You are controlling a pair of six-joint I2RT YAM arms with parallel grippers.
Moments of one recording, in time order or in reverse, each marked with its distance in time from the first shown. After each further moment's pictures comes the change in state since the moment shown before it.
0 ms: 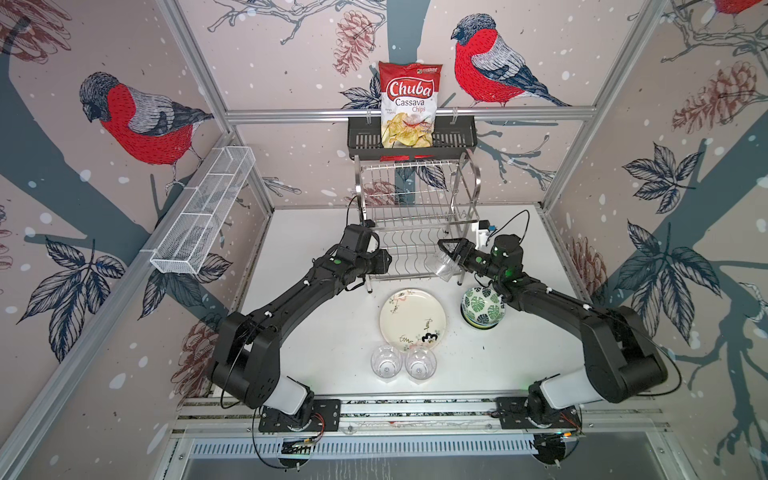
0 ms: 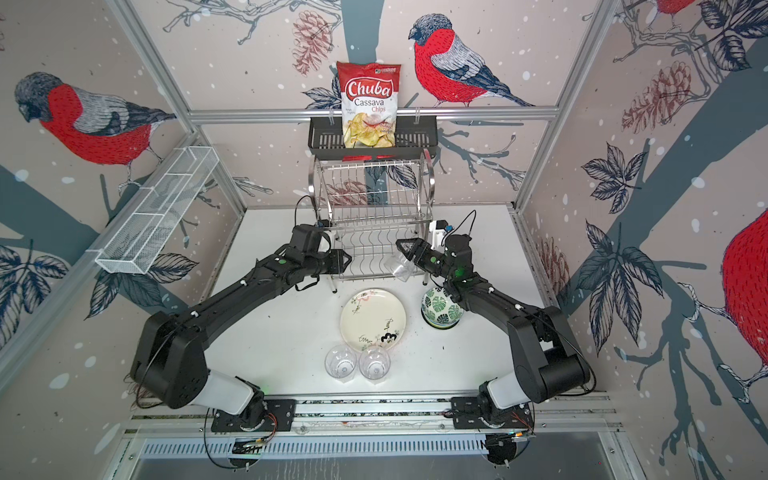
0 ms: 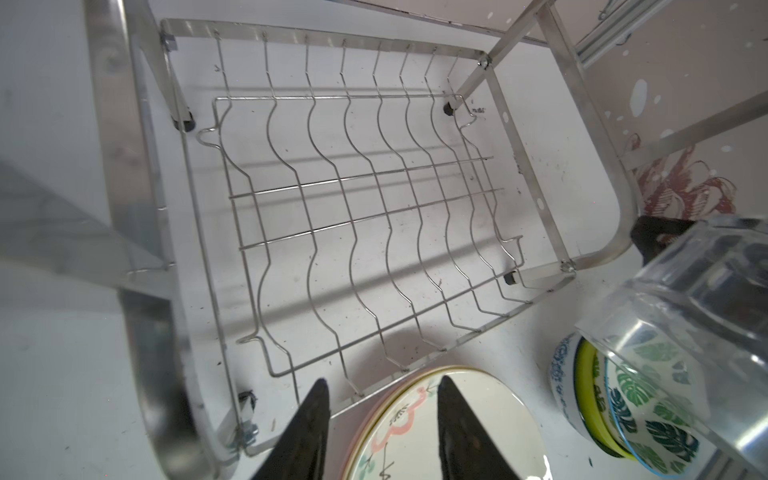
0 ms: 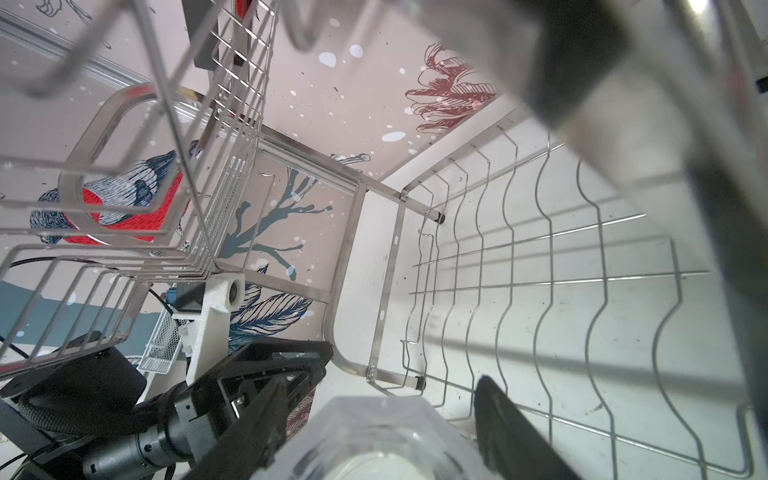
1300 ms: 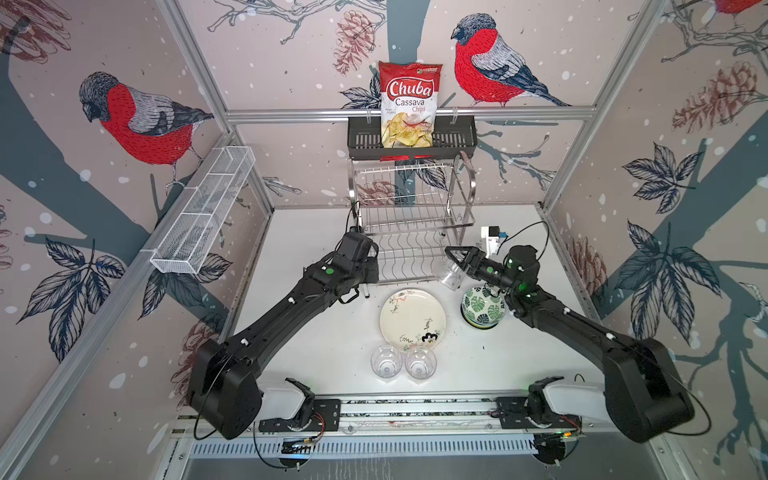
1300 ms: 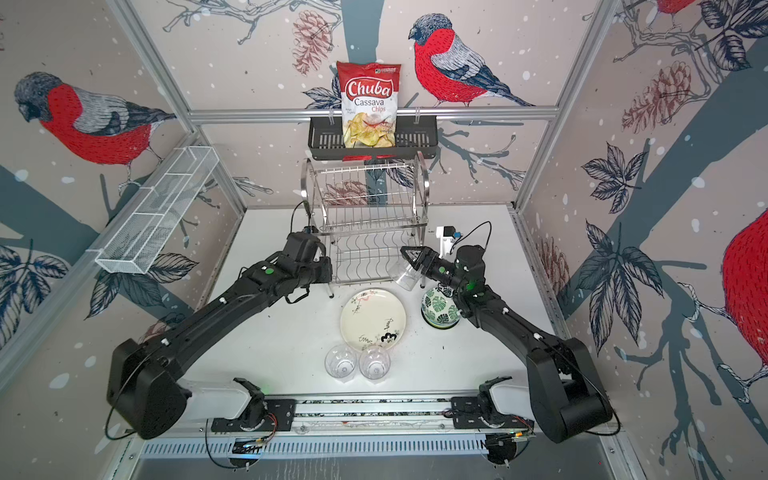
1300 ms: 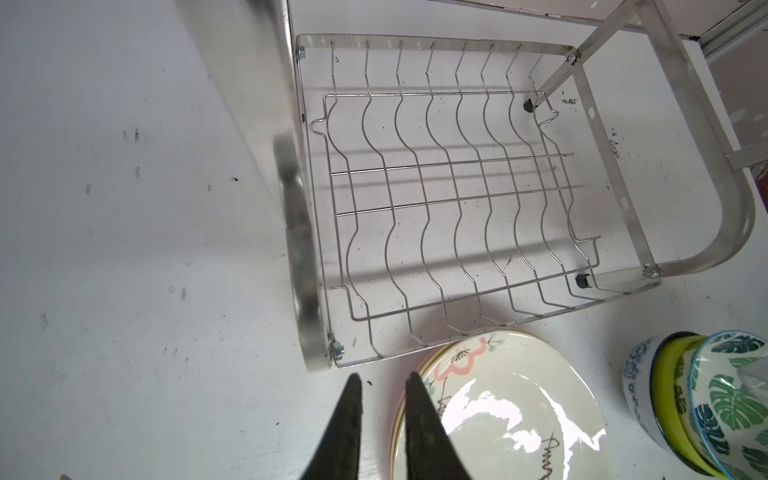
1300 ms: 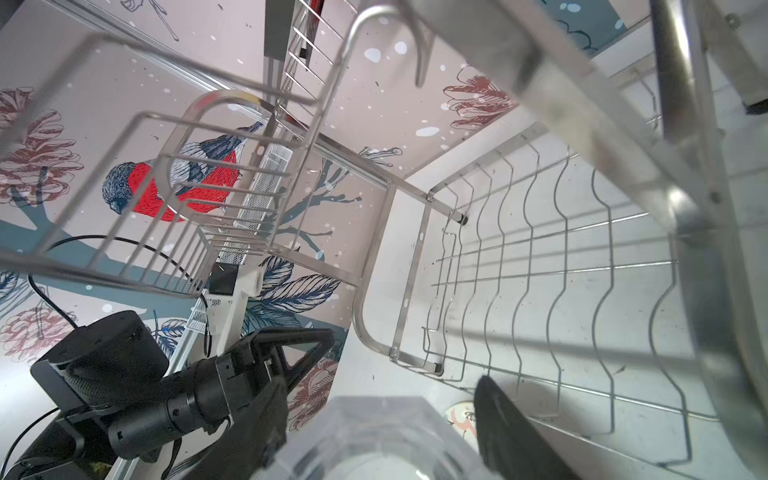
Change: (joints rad) left arm -0.069 -0.206 -0.054 -0.235 -0.349 -0.065; right arm 0.010 -0.225 -0.148 0.006 -0.028 0.016
